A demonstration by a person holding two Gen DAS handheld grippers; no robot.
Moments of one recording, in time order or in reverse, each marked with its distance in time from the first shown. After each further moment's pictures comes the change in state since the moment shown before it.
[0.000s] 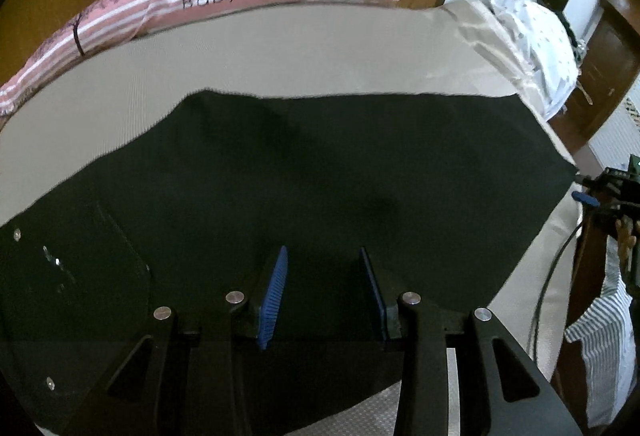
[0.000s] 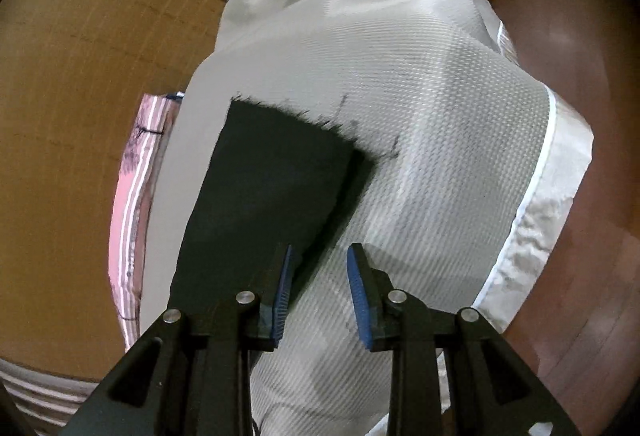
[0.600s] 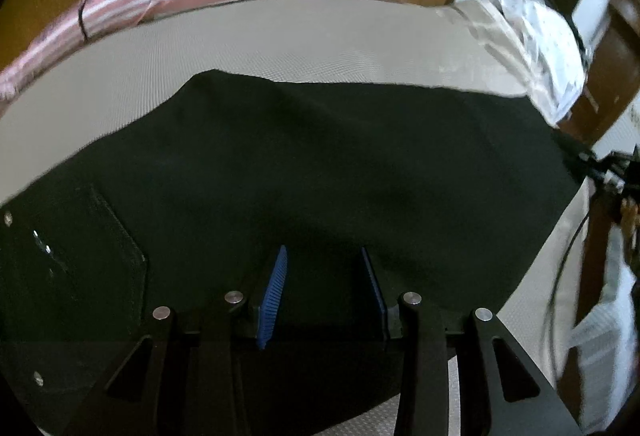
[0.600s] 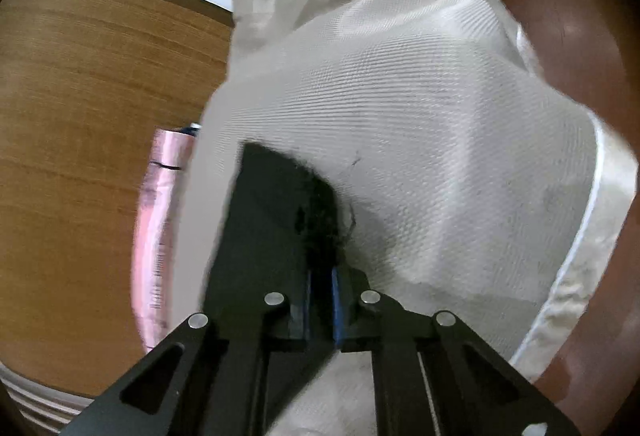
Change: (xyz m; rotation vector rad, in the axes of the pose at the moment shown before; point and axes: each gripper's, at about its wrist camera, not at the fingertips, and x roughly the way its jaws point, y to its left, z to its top) left arm 0.008 0.011 -0.004 -0.057 0.005 -0.018; right arm 0.017 -0.004 0.023 0.059 -0.069 0.144
